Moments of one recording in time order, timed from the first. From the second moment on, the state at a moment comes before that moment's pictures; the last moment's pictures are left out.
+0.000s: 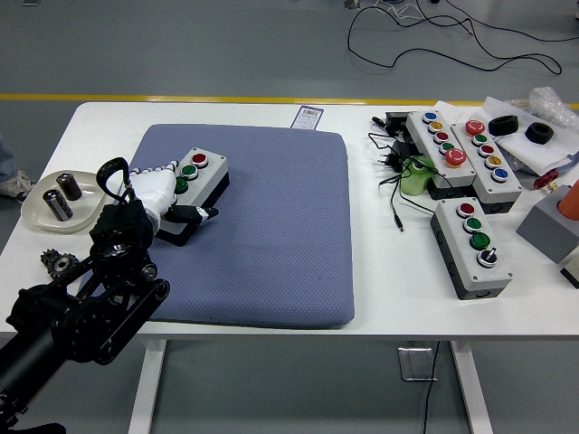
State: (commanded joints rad) left arm -0.60 0.09 -1.00 -1.08 2.27 -0.12 0.65; right arm 0.09 -0.01 1.63 0.18 -1.55 -0.15 -0.23
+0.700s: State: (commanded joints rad) left arm -0.64 0.06 -0.99 -0.94 2.27 -0.09 0.65; right arm 0.09 -0.01 1.63 0.18 -1.55 -0.15 -0.23
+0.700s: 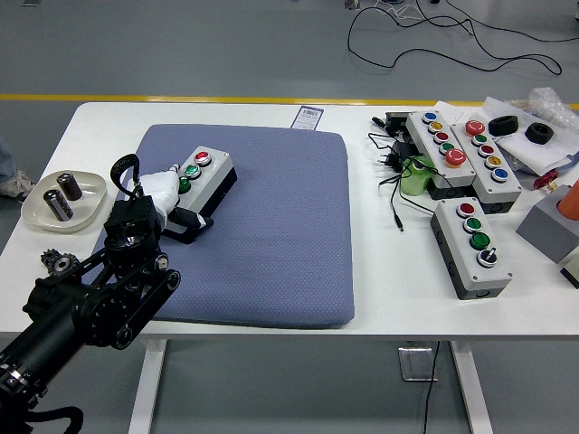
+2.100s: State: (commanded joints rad) left arm -0.71 0.40 -0.77 -1.04 2.14 0.41 0.08; right arm 0.09 -0.01 1.63 0.18 -1.55 -0.16 -0.24
